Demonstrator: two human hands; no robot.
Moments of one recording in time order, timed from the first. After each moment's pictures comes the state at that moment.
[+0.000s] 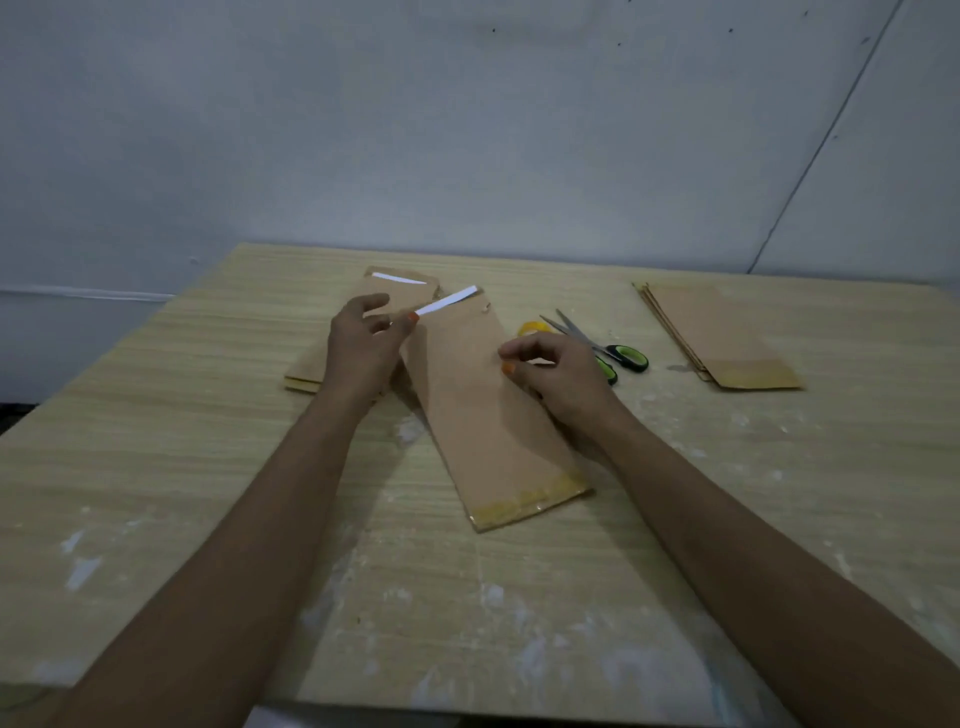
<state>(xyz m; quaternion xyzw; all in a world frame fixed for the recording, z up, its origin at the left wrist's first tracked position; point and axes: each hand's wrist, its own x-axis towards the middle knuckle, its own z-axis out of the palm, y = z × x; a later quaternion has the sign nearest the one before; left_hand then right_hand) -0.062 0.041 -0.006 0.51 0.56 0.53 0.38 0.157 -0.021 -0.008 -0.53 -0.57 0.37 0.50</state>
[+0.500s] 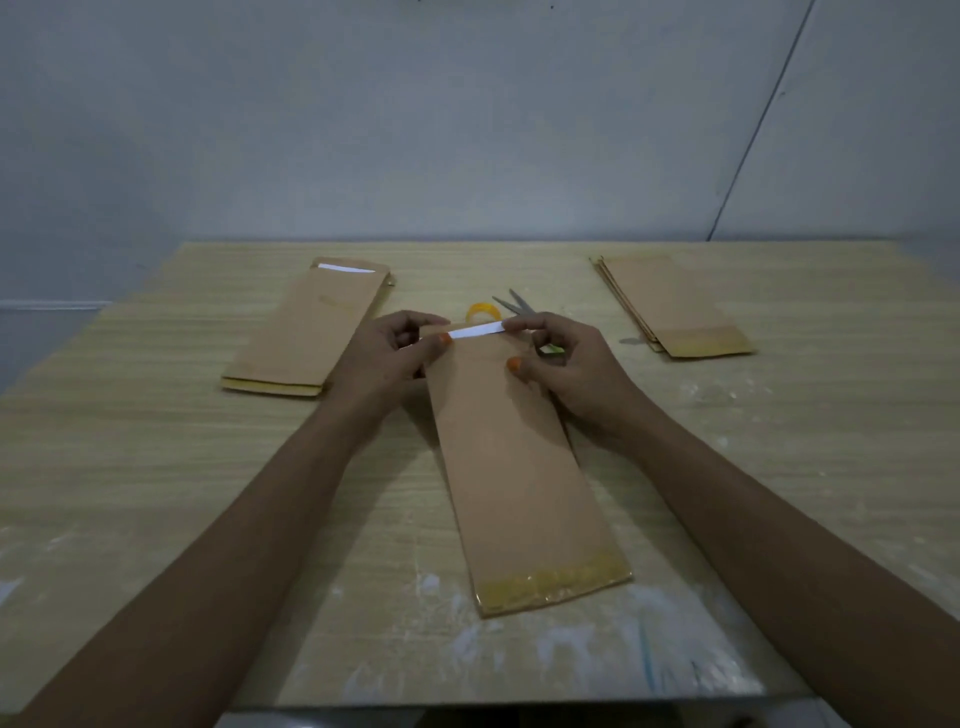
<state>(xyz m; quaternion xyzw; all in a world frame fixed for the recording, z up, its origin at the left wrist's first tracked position) 0.005 -0.001 -0.005 0.57 0.43 0.48 0.51 0.222 -0.045 -0.013 -0.47 -0.60 0.38 0.52</state>
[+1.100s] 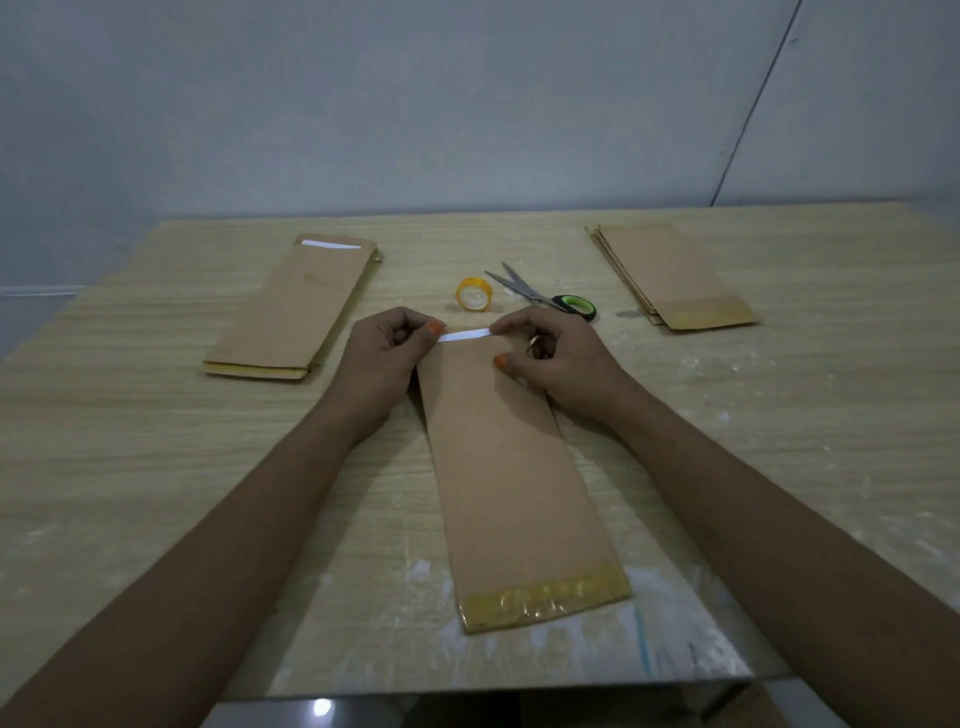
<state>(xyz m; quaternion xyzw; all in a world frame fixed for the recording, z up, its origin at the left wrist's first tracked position) 0.015 -0.008 -0.023 0.62 0.44 0.47 0.44 0.223 -0.046 -0.023 -0.52 -0.65 0.31 0.46</state>
